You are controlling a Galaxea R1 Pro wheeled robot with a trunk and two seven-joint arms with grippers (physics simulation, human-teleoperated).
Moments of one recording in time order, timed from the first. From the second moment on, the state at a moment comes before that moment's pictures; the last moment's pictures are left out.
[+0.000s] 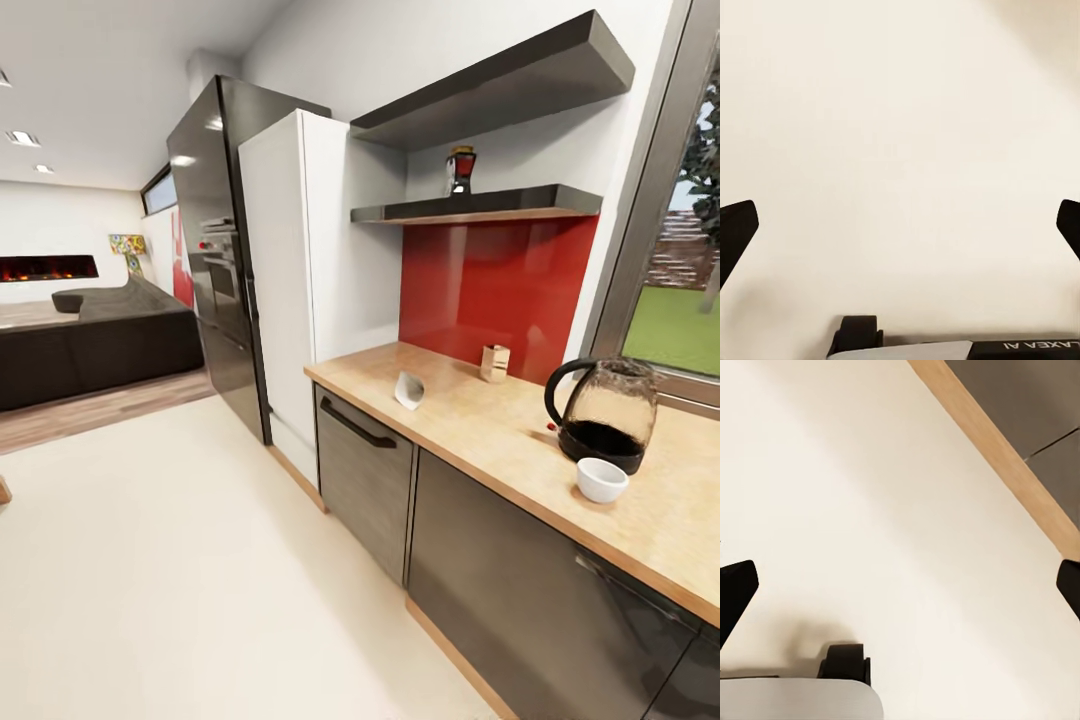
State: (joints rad) left arm 0.01 -0.04 0.00 -0.59 0.00 -0.01 0.00; right arm -0.16 -0.10 0.00 -0.21 0.01 -0.12 0.00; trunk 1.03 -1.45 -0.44
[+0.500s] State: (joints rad) left arm 0.01 -0.04 0.00 -0.59 0.00 -0.01 0.00; right arm -0.16 -0.09 0.00 -0.21 0.01 -0.12 0.00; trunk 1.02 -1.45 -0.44
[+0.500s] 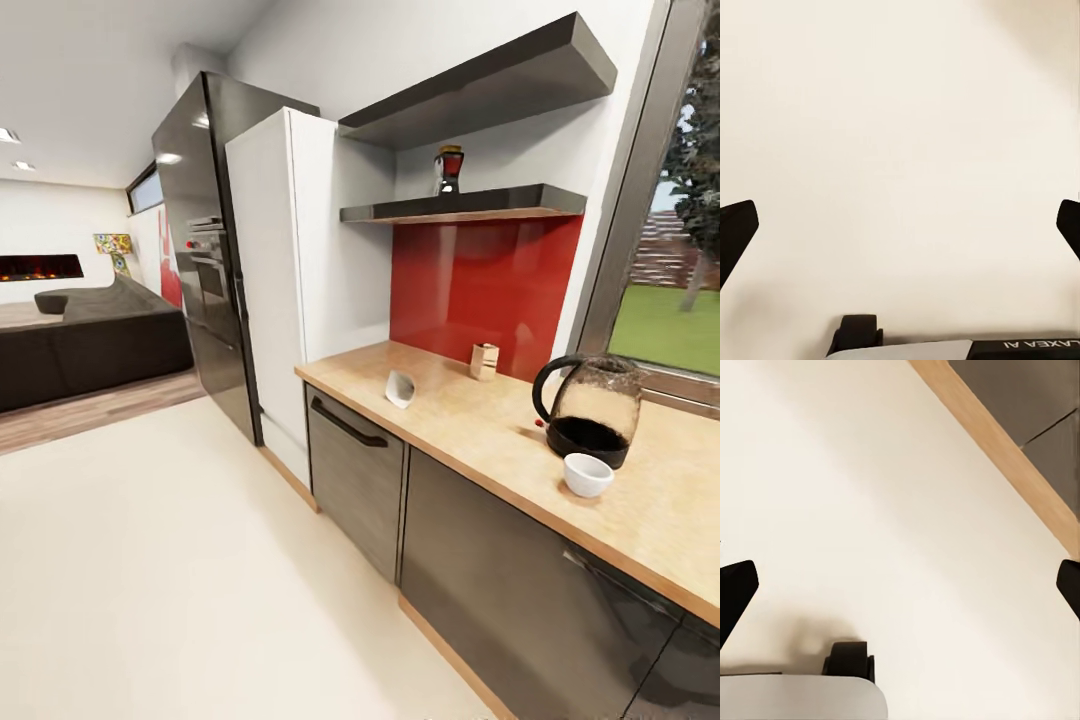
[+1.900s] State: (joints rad) left arm 0.01 -0.04 0.00 -0.59 0.00 -0.01 0.00; right arm -0.16 -0.10 0.00 -0.21 0.01 -0.12 0.00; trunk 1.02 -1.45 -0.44
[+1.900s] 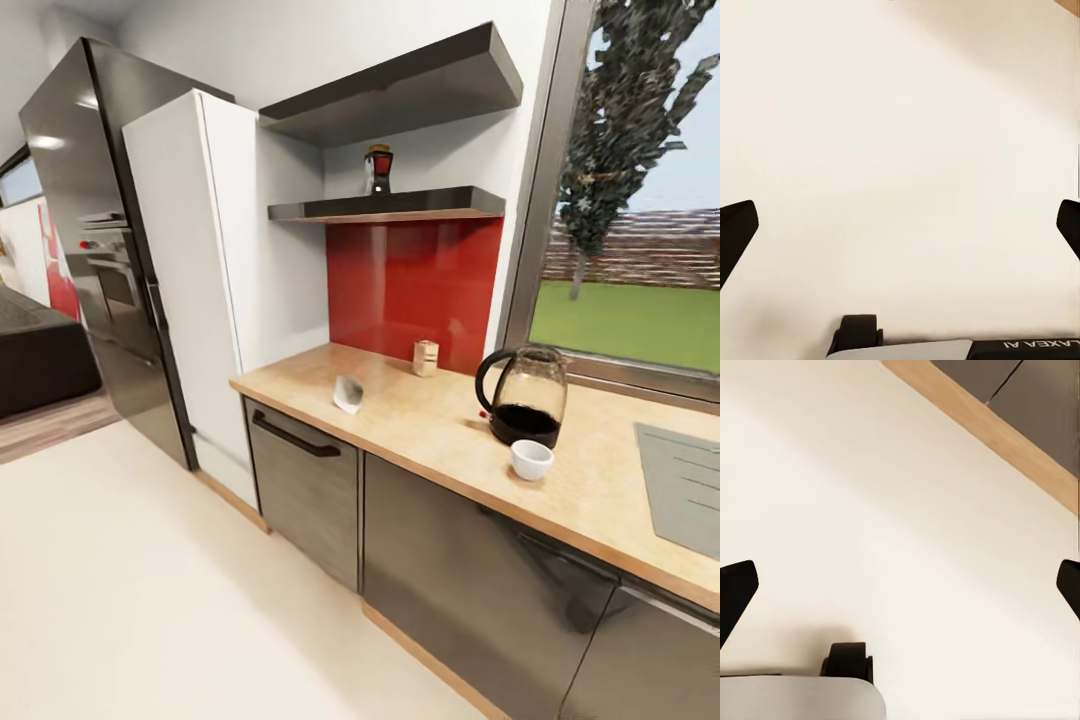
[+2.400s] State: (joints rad) left arm 0.01 -0.04 0.00 -0.59 0.00 -0.01 0.00; right arm -0.16 -0.10 0.00 -0.21 0.01 -0.12 0.00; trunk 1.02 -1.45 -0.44
